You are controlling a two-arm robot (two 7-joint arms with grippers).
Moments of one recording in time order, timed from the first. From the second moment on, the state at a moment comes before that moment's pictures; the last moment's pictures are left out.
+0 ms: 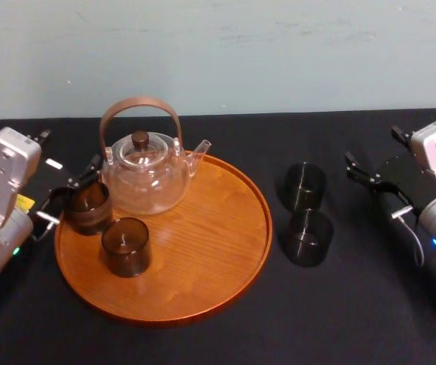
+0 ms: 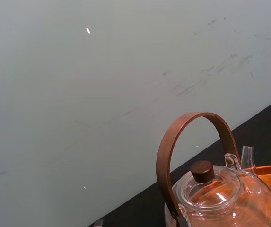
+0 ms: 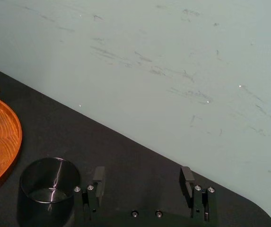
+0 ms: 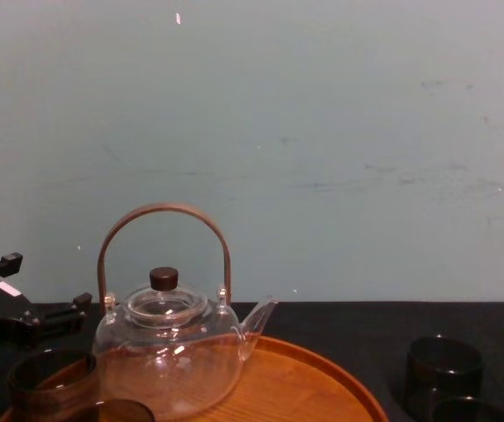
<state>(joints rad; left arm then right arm) -0.20 0.60 0.45 -1.41 -0.25 -0.12 0.03 0.20 0.60 -0.45 -1.41 0.25 -0.12 -0.03</state>
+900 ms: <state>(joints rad) -0.20 0.60 0.45 -1.41 -0.25 -0.12 0.03 0.20 0.60 -0.45 -1.41 0.25 -0.12 -0.03</state>
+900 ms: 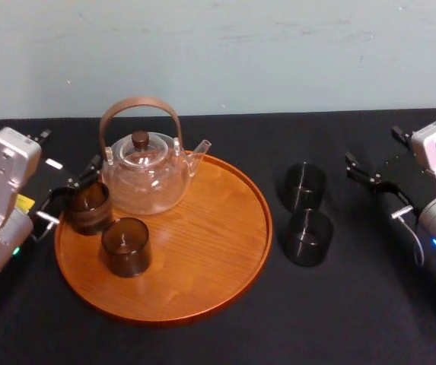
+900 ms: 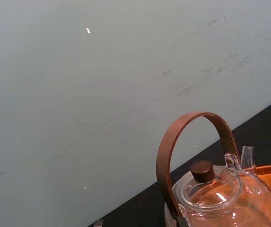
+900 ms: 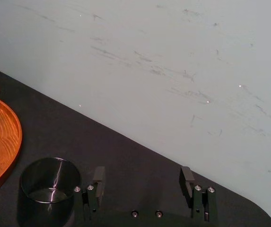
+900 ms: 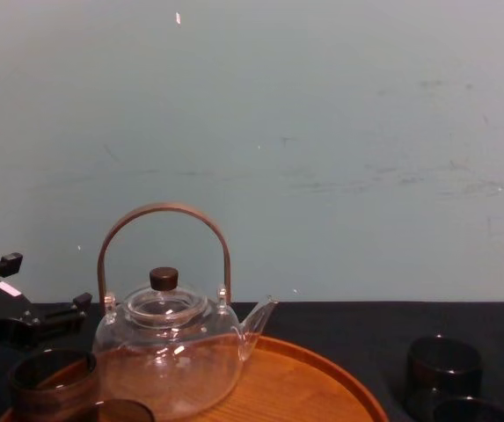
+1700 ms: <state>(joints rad) -0.20 0.60 0.45 -1.41 -0.25 -0.12 0.03 0.19 0.61 -0.44 -1.42 0.25 -0.12 0.01</state>
